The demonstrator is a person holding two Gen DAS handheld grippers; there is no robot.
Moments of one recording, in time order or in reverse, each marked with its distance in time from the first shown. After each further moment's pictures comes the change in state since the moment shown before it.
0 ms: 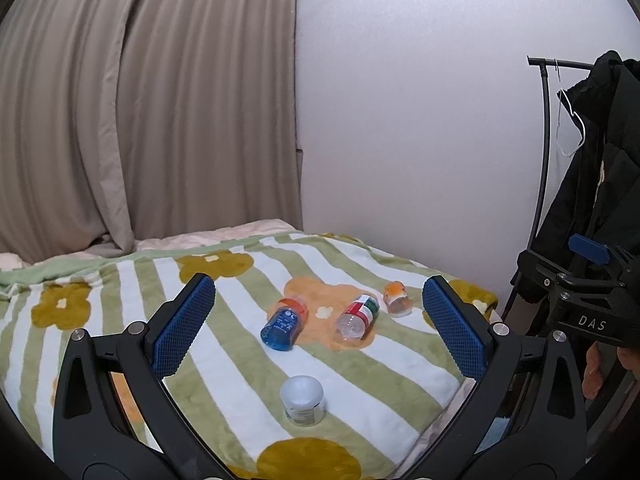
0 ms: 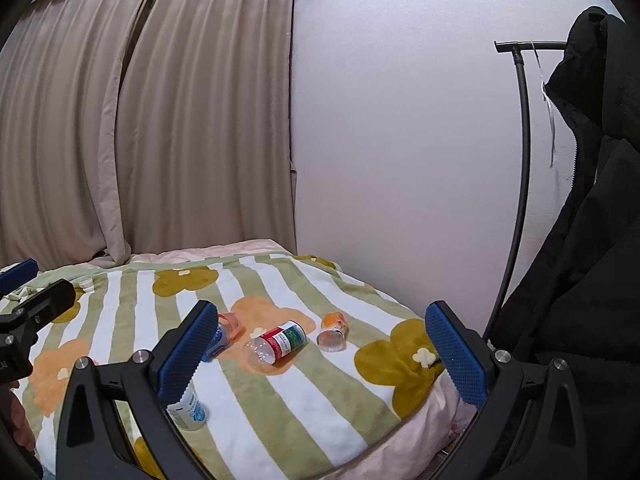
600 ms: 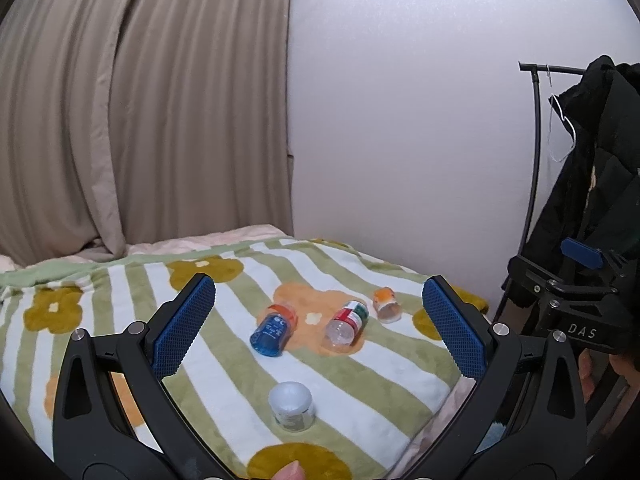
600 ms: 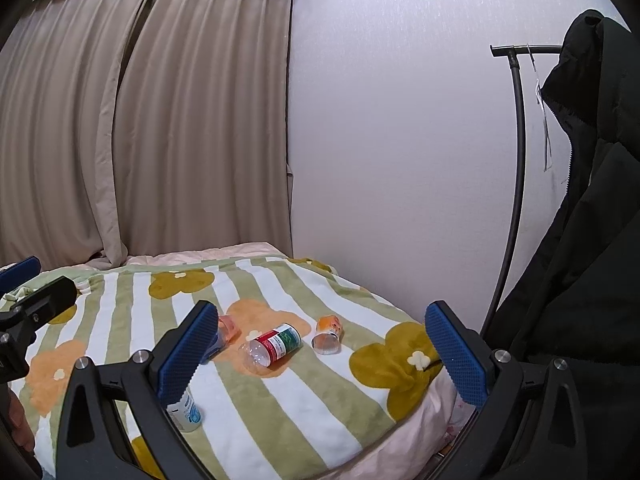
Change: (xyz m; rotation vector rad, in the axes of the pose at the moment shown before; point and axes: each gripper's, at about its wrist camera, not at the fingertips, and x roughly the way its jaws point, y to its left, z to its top) left arm 0.000 -0.007 0.006 -0.004 -0.026 -0.023; right arm -0.003 -0.003 0.000 -0.001 -0.012 -0.009
